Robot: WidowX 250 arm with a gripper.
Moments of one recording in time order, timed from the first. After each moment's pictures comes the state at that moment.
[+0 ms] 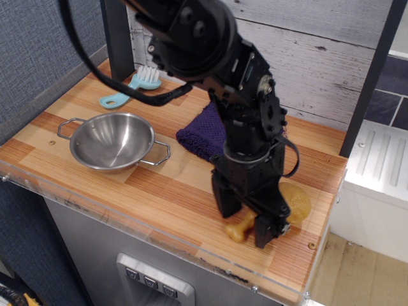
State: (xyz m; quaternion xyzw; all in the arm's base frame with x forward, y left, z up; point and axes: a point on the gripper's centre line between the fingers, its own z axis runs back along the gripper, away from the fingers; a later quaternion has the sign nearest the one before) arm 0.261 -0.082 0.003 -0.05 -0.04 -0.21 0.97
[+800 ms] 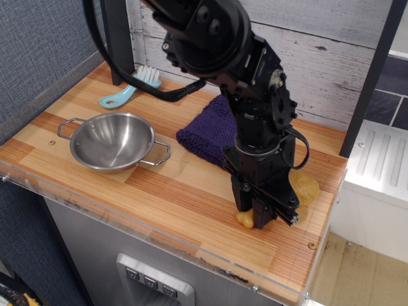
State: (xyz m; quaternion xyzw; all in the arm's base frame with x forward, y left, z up) arm 0.261 -0.096 0.007 -0.06 -0.04 -0.25 0.97
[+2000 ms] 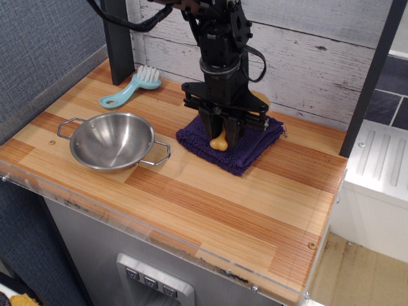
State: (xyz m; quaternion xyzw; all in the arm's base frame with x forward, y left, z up) arm 0.346 -0.014 0.039 -0.02 -0.10 -0.02 0.99
